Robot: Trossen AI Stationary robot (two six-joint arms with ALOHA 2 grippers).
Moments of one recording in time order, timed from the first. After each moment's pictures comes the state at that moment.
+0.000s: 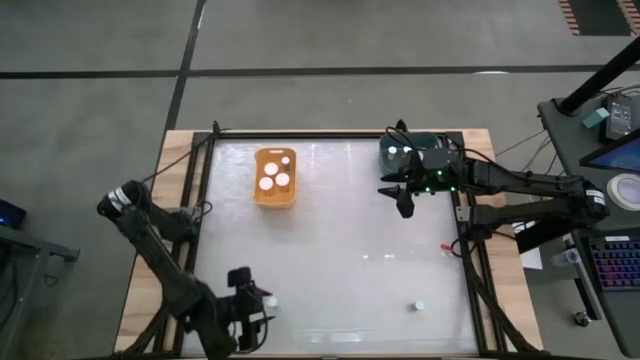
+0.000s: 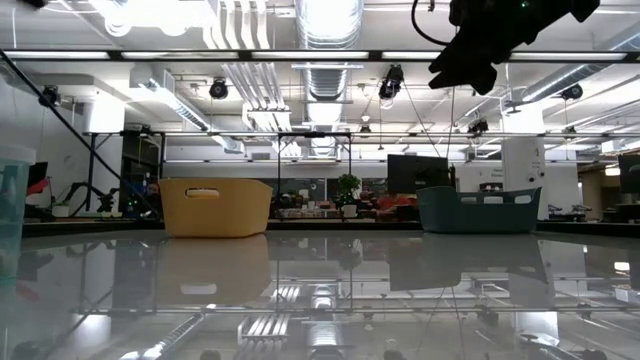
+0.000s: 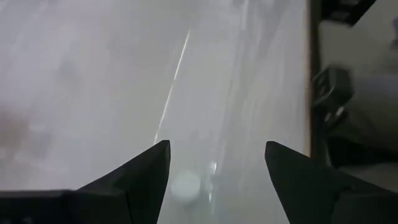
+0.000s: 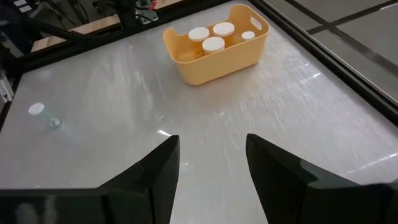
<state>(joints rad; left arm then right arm) -0.91 1.59 1.24 -0.71 -0.66 -1.01 -0.23 0.94 0.78 -0.36 -0.08 0.18</state>
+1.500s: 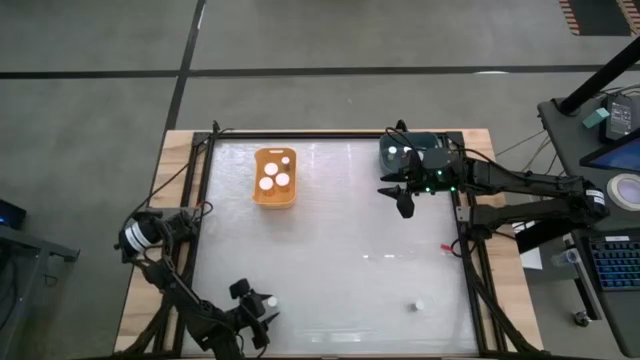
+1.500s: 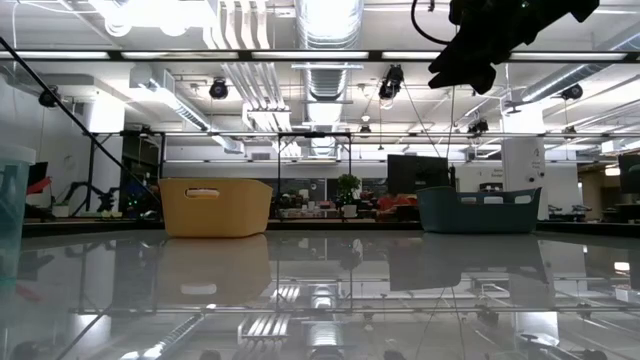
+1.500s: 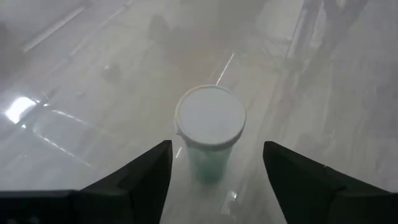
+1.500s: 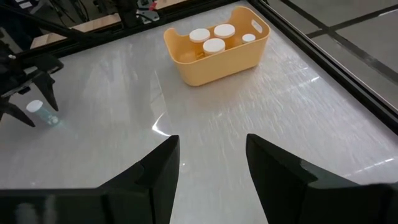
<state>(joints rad) -1.01 1.92 1.08 -0.50 -0.87 -1.41 -0.23 0.94 0.78 -0.35 -0.08 0.16</state>
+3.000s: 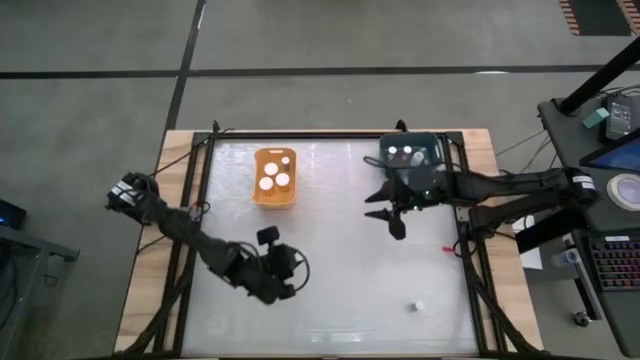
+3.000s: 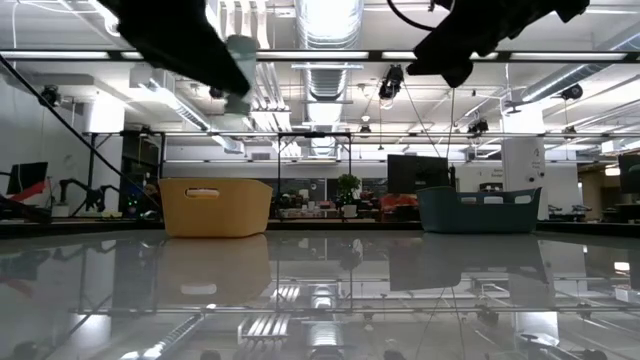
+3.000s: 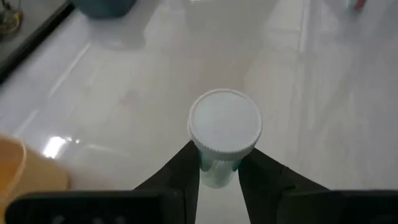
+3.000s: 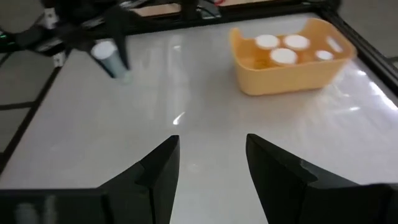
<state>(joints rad) -0.57 1.56 1.06 -0.43 -0.73 -0.61 -0.04 1.07 0.78 -0.19 -0.08 0.09</state>
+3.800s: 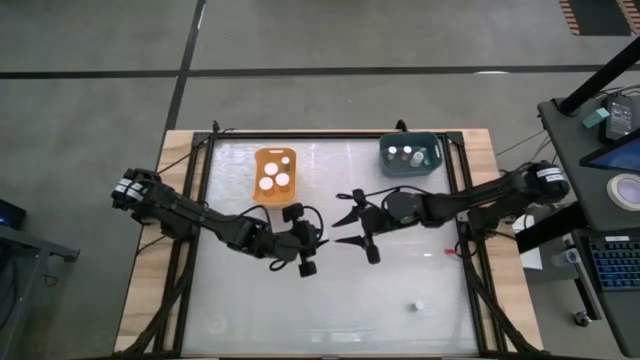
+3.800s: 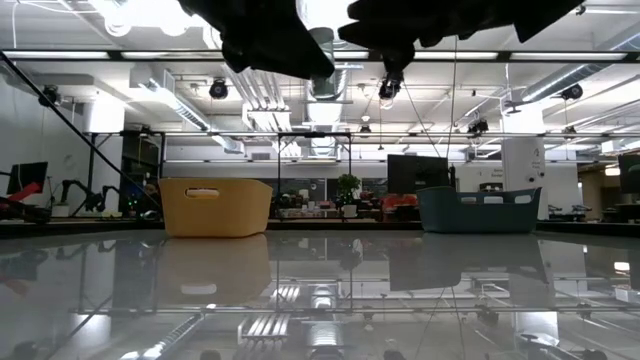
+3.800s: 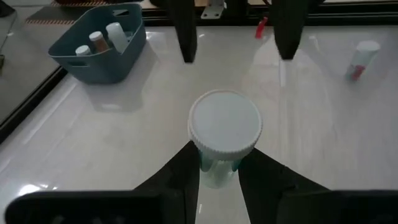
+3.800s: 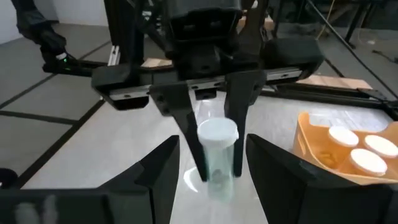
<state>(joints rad) -0.33 1.56 1.06 -0.07 -0.55 -0.23 0.12 1.41 0.78 0.41 -0.08 -0.06</state>
